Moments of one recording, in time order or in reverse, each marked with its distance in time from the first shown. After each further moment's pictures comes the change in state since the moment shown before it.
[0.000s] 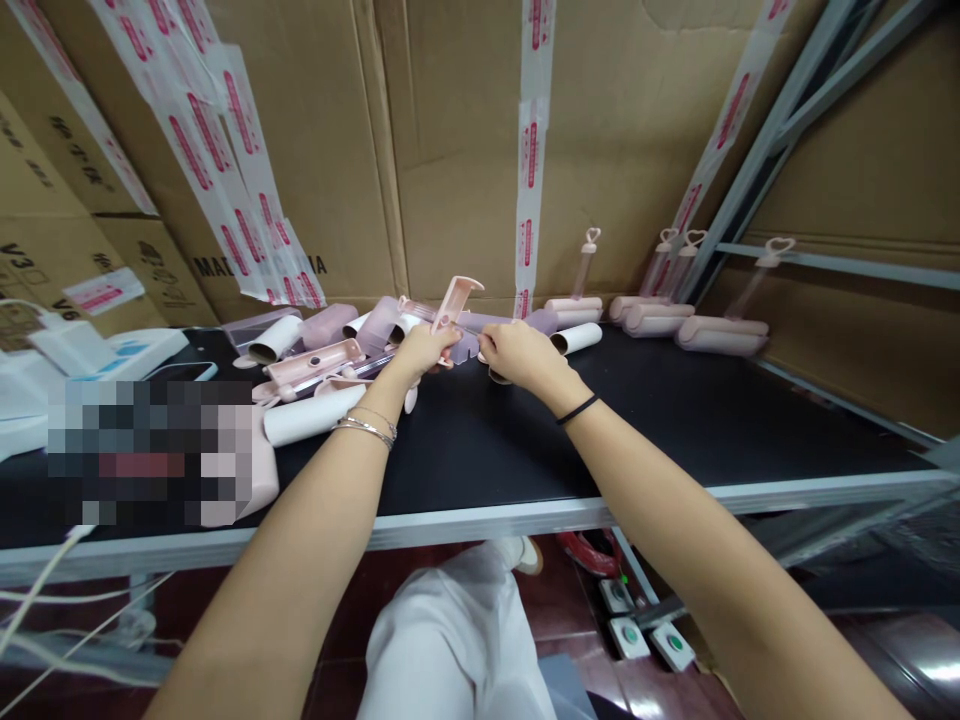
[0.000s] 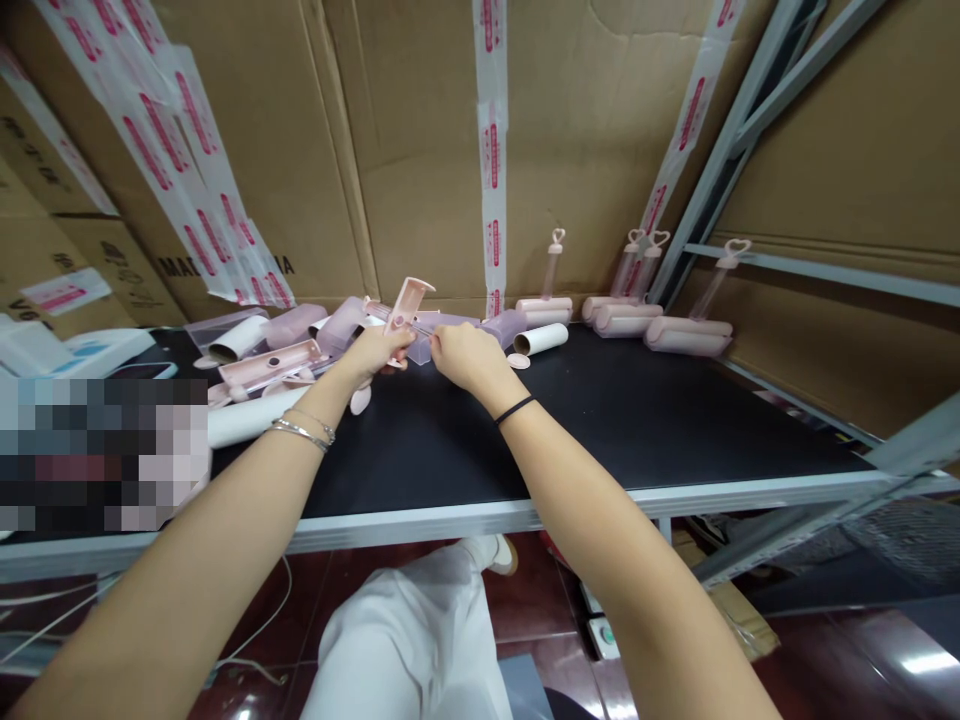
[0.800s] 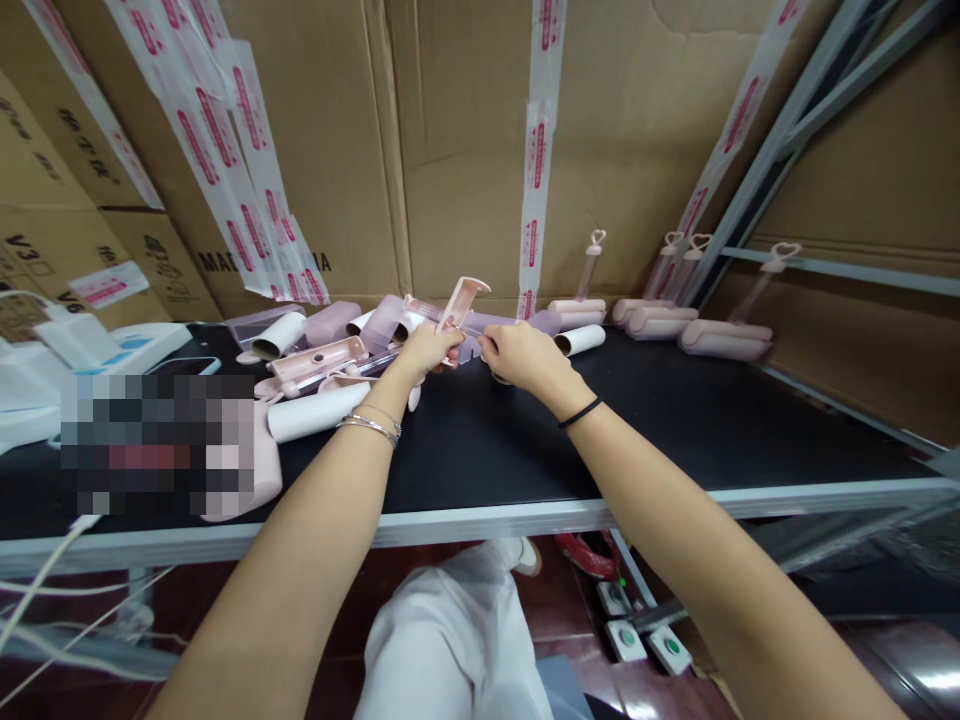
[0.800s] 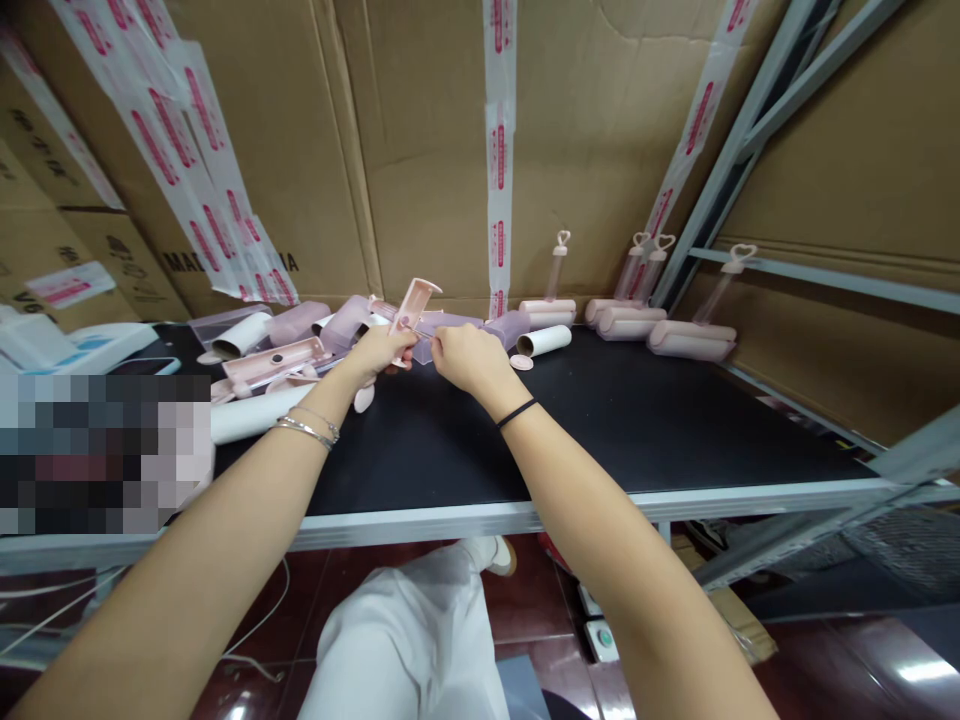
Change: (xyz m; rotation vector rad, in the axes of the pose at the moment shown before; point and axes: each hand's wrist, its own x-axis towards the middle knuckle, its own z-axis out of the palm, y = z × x) left_hand 0.000 0.001 0.001 0.065 0.027 -0.038; right_hand -0.004 -0.005 -0.002 -0.029 0.021 -0.009
